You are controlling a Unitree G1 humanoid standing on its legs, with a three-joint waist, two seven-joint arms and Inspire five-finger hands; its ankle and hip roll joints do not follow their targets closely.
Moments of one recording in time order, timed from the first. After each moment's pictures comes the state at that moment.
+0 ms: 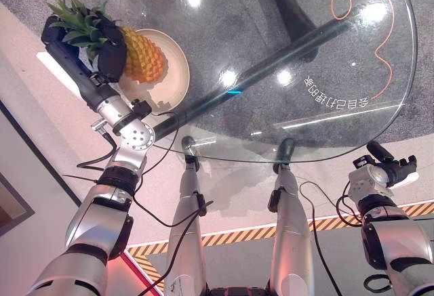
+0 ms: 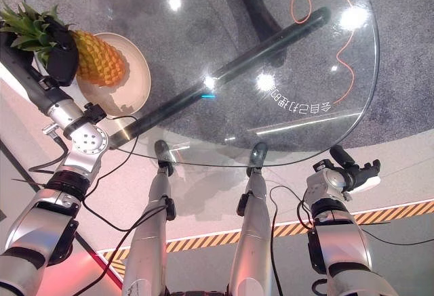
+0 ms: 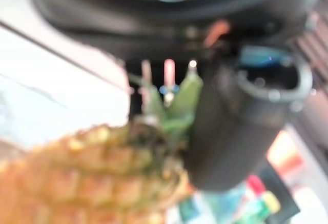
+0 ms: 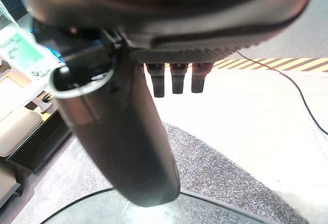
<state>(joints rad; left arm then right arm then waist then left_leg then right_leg) -0.87 0.49 -0.26 0.82 -0.10 -0.68 1.08 -0.75 -0.51 0.03 1.22 0.99 -0.31 -0.72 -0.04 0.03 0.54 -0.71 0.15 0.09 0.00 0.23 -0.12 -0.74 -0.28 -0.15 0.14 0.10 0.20</state>
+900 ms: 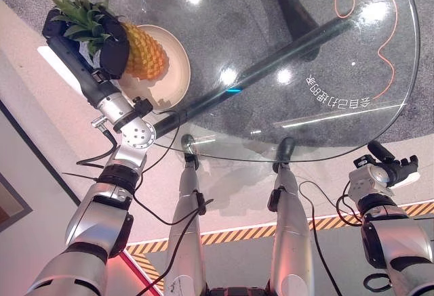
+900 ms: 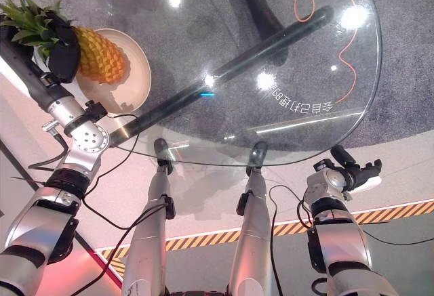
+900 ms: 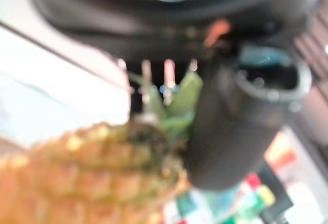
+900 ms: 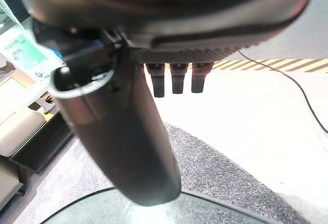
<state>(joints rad) -0.88 0.49 -0.27 0.82 -0.05 -0.70 1.08 -0.76 -0.51 0.03 1.23 0.99 -0.32 -0.72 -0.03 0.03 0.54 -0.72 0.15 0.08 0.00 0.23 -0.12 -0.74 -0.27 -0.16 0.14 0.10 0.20</state>
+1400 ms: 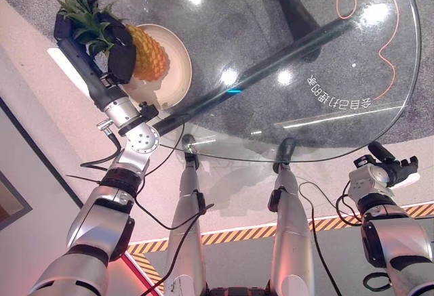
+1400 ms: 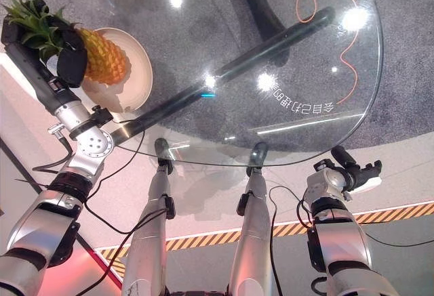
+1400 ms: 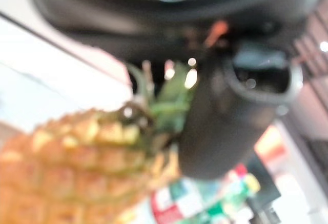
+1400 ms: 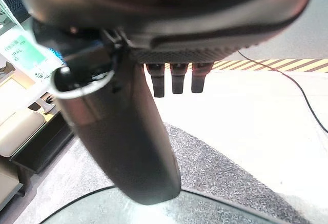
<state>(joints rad) -0.85 0.48 -0.29 0.80 -0.03 -0.73 1.07 -0.76 -0.51 0.03 1.24 0.99 -0.32 -0.72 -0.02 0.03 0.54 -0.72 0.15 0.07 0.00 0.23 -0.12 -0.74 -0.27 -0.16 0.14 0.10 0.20</state>
